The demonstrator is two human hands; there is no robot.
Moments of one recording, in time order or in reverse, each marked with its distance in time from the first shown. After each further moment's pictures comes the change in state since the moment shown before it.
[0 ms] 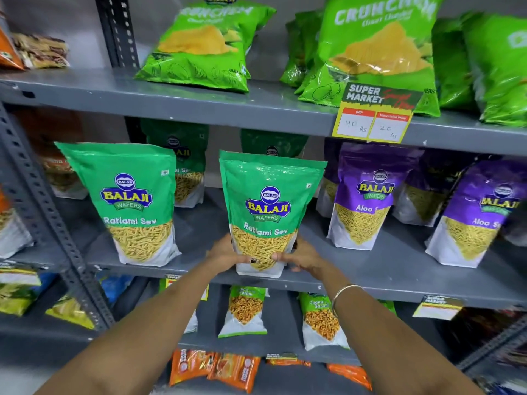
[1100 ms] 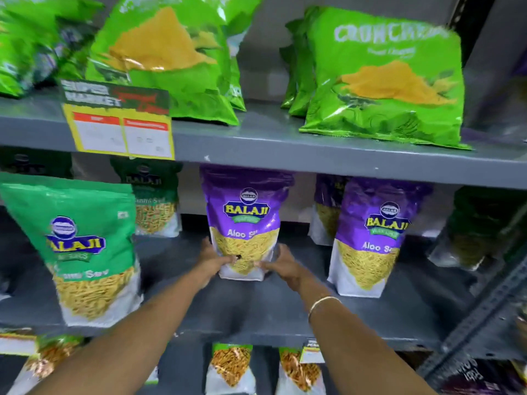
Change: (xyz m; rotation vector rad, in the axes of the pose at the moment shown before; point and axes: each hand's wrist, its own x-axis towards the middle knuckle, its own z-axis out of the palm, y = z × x) left_hand 0.089 0.187 0.216 -0.507 0.133 -0.071; right_hand 0.061 0.115 -0.249 0.186 0.064 -0.062
